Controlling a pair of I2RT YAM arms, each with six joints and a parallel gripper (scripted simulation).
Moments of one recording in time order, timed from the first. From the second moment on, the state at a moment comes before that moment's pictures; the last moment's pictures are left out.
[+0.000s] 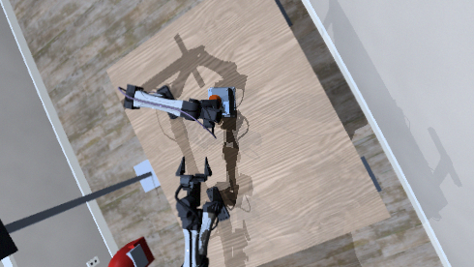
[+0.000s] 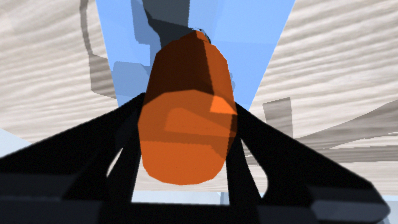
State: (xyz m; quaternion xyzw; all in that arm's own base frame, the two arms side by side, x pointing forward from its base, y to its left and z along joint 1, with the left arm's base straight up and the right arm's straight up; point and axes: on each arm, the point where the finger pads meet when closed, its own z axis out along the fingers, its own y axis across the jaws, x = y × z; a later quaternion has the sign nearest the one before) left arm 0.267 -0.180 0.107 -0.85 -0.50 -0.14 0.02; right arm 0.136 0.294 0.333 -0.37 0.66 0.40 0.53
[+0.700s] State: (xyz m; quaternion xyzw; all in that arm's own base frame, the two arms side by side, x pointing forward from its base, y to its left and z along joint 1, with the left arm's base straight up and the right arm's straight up) left arm 0.268 -0.181 0.105 -0.85 -0.50 -0.15 0.02; right arm 0.136 0.294 0.333 -0.37 0.66 0.40 0.53
